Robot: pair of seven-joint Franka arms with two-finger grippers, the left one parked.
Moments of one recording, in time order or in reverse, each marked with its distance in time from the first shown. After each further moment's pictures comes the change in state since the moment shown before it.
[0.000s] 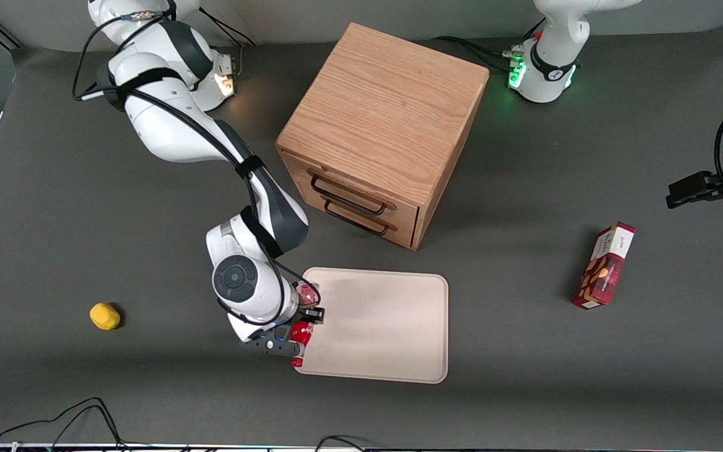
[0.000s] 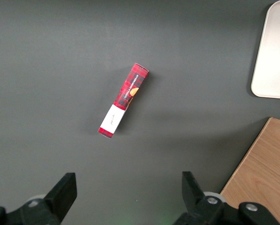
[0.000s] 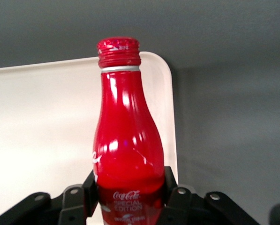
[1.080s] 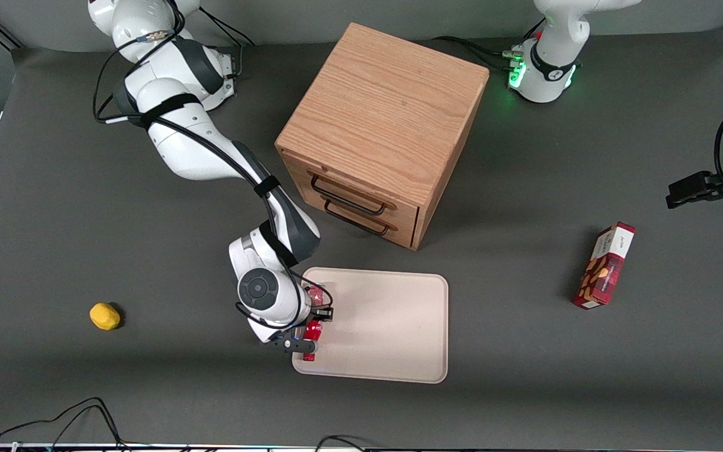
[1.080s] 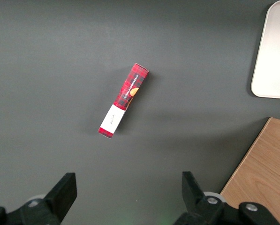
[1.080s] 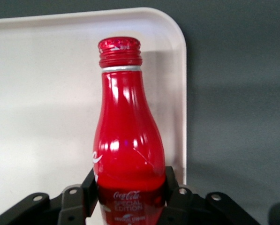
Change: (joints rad) arm 0.015 0.098 -0.001 0.013 0.000 0.046 -0.039
